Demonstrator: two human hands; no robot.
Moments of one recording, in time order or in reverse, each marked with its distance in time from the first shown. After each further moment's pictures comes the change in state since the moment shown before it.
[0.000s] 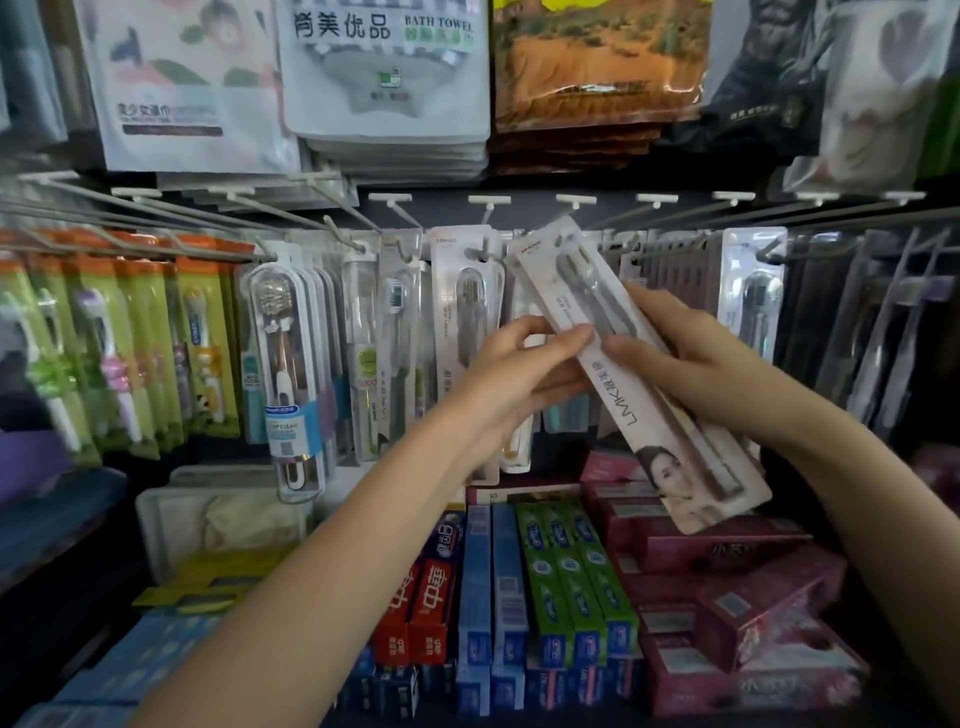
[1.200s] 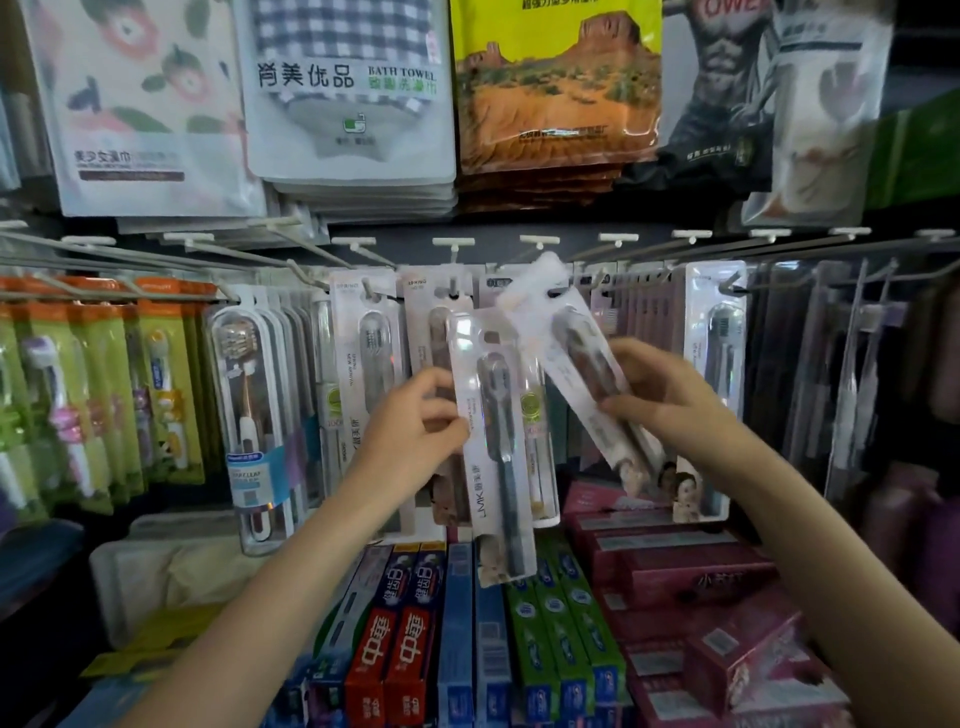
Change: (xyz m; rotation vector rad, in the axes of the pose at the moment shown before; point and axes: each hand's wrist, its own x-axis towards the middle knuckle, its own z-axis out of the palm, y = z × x) left_hand -0.010 -0.013 -0.058 0.739 0.204 0.234; right_hand 0.003 0.050 0.006 0.170 0.158 0.173
